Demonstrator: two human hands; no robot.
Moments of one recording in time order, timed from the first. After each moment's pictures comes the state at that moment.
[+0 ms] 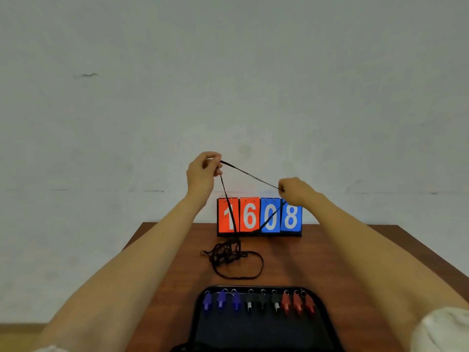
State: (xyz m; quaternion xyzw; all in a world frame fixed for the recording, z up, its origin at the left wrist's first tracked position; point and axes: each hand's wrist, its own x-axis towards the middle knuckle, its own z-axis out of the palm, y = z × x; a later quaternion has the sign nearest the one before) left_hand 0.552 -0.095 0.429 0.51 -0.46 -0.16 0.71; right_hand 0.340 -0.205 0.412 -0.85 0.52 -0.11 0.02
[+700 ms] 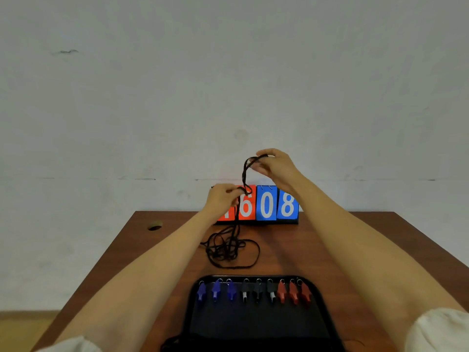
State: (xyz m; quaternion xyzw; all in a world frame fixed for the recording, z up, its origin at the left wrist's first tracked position) left_hand 0.526 -0.134 0.350 0.64 -0.57 -0.21 0.47; right_hand 0.379 -0.187 0.425 -0.58 0.31 -0.47 0.58
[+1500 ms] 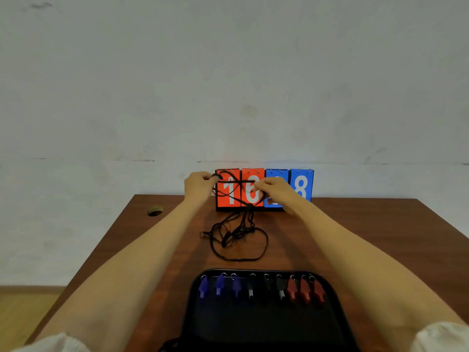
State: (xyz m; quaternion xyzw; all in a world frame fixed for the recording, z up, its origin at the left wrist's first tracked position) left_hand 0.590 -0.171 0.317 0.73 -0.46 -0.16 0.49; right_hand 0.392 -0.239 0.315 -0.72 0.44 -0.28 0.46
